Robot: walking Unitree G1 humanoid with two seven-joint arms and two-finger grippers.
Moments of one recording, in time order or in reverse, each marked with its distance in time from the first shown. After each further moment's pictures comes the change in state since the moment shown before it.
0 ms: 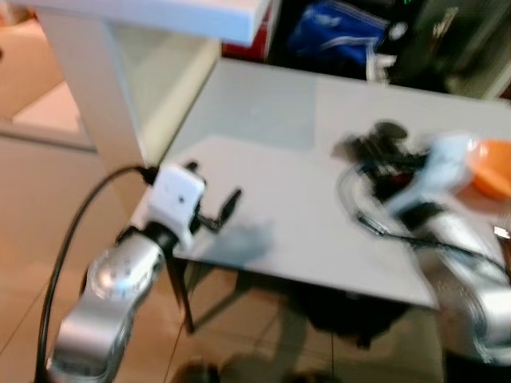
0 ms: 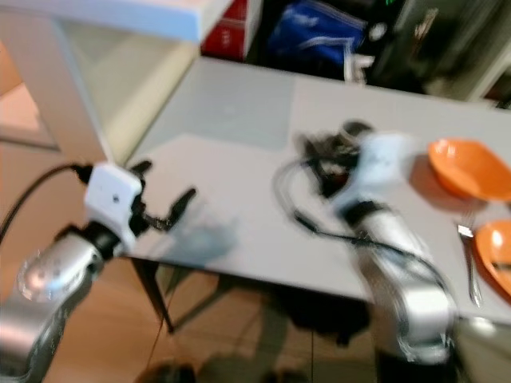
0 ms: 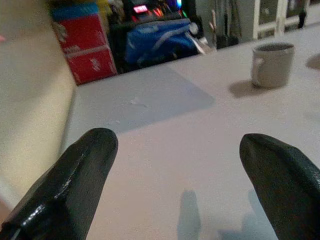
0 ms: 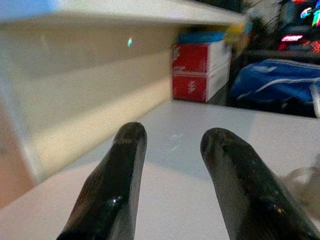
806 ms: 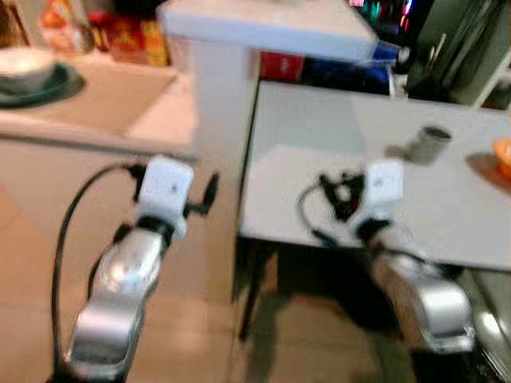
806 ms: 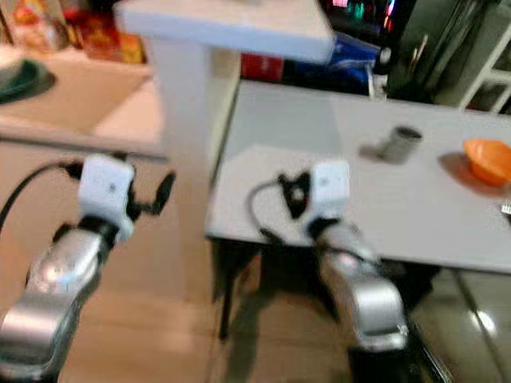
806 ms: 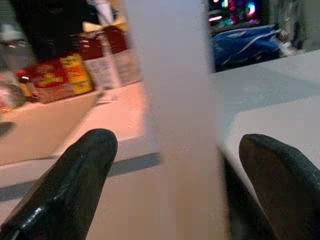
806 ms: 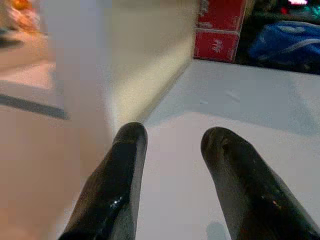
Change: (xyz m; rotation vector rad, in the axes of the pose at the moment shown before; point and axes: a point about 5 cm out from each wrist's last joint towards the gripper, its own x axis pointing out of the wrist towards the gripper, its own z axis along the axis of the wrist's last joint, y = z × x) left arm 0.005 0.017 -0.014 0.027 0.050 0.262; right arm 0.016 0.010 -0.056 -0.059 0.200 -0.078
